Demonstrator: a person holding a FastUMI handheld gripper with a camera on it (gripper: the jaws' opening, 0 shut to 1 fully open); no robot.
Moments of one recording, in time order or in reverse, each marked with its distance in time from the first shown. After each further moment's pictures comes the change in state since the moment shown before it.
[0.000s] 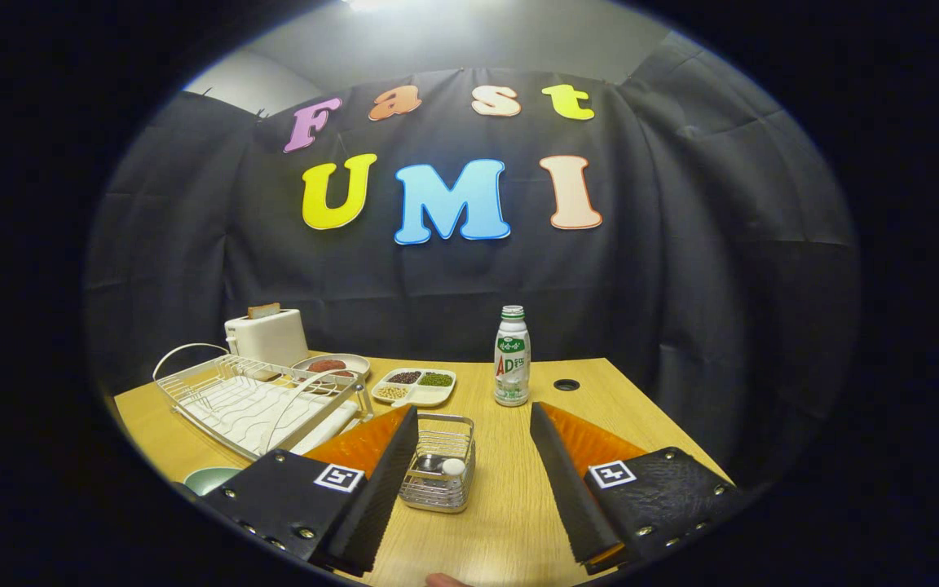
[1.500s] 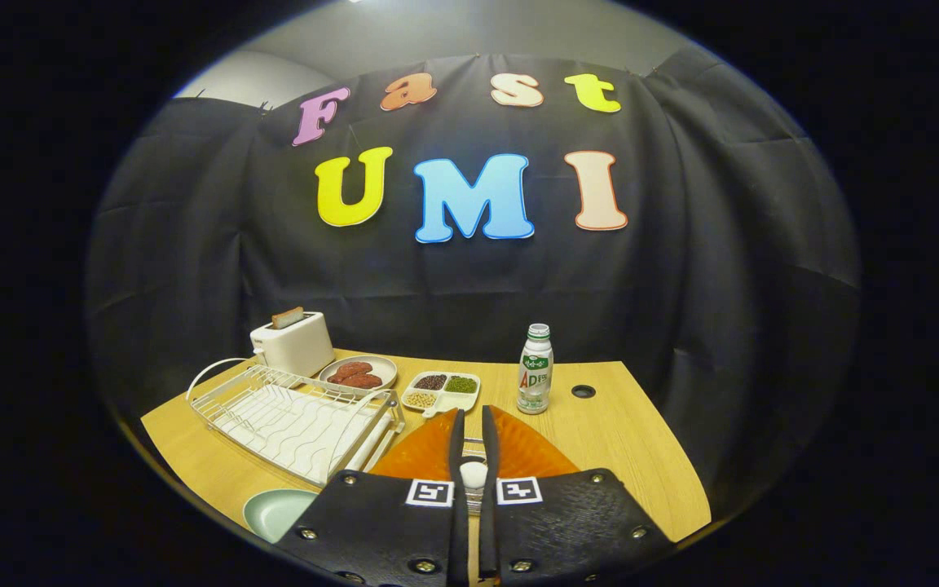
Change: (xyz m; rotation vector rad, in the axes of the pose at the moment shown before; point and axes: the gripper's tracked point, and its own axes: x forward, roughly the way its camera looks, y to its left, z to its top) arm -0.035 0.032 0.084 -0.020 0.115 0.054
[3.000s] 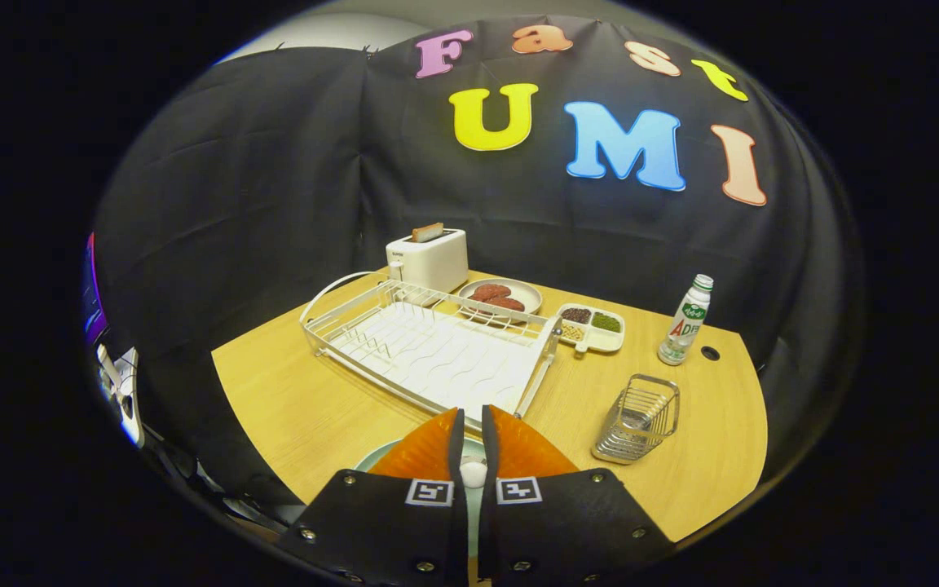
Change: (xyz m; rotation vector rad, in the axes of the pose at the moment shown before) arm -0.026 0.181 -0.082 -0.154 0.277 0.377
